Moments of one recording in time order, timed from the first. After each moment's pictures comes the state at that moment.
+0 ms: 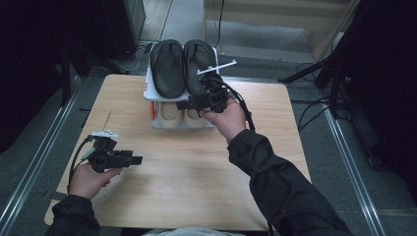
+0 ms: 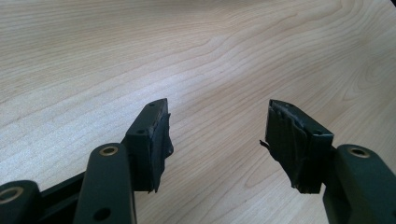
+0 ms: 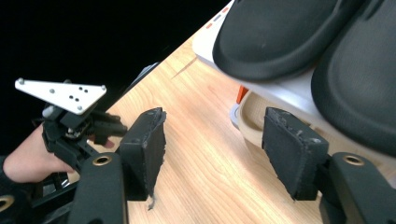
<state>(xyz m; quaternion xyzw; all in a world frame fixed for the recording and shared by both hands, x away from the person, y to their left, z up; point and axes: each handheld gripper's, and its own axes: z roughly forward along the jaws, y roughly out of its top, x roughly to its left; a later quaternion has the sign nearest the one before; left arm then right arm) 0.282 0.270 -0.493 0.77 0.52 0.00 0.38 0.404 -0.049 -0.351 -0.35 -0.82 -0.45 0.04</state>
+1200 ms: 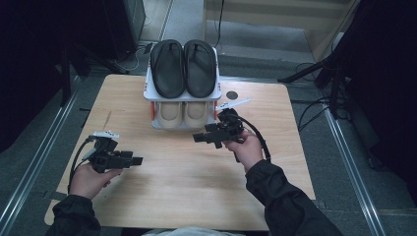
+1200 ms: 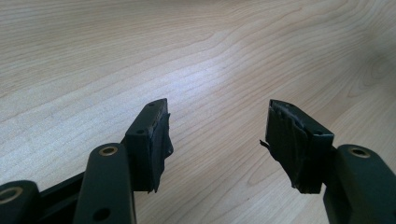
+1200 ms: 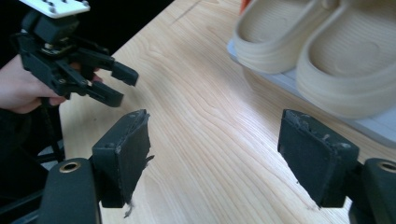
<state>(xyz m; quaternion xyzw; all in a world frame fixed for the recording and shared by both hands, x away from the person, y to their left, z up) 0.282 0.269 -0.496 0.77 0.52 0.00 0.37 0.375 -0.103 -0.437 -0.34 -0.83 -0.45 0.07</state>
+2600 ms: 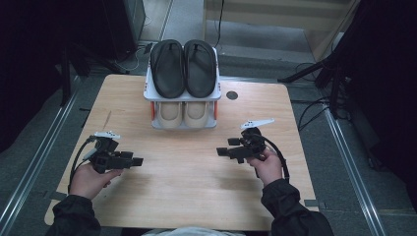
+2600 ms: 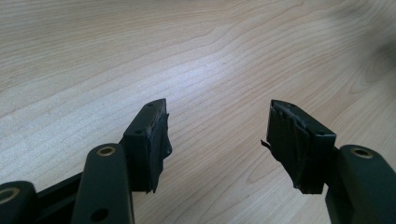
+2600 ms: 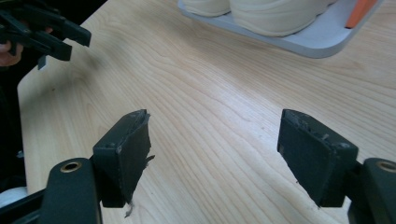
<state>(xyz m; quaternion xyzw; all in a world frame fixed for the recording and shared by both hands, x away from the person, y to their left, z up) 0.283 0.267 -0.496 0.78 0.52 0.00 0.36 0.355 -0.172 -0.483 -0.37 -0.82 -0.44 0.04</state>
